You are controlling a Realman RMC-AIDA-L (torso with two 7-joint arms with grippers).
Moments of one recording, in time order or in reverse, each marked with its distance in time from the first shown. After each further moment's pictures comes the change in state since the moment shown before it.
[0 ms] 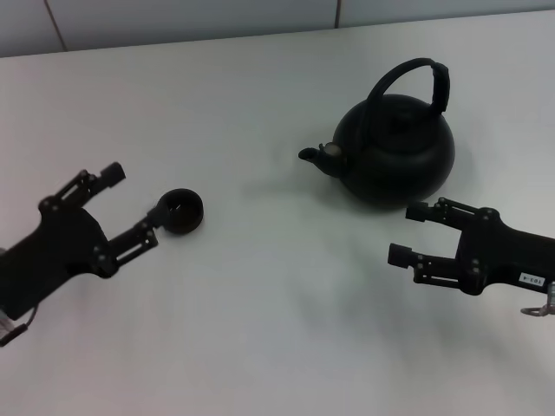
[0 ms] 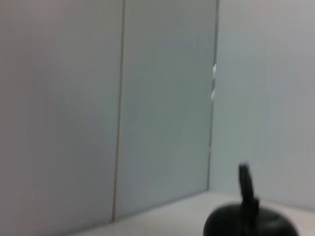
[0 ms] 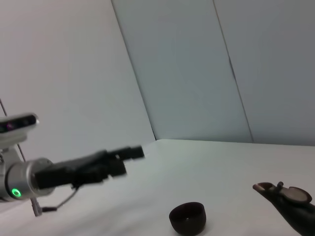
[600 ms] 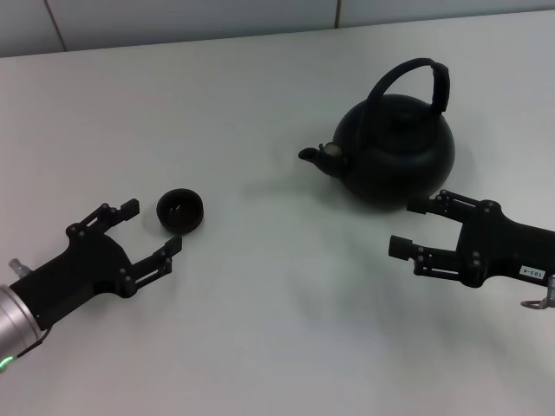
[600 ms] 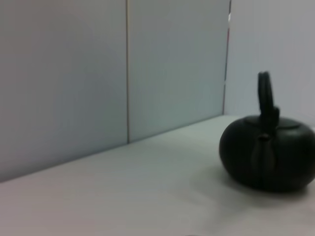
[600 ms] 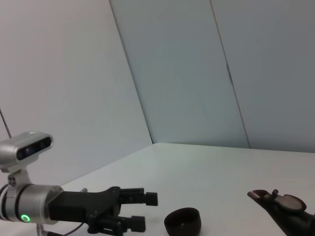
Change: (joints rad) left arm -0.045 -0.002 0.081 -0.086 -0.006 -0.237 0.094; right arm 0.011 -0.001 0.015 0.000 0.000 0.002 -0.006
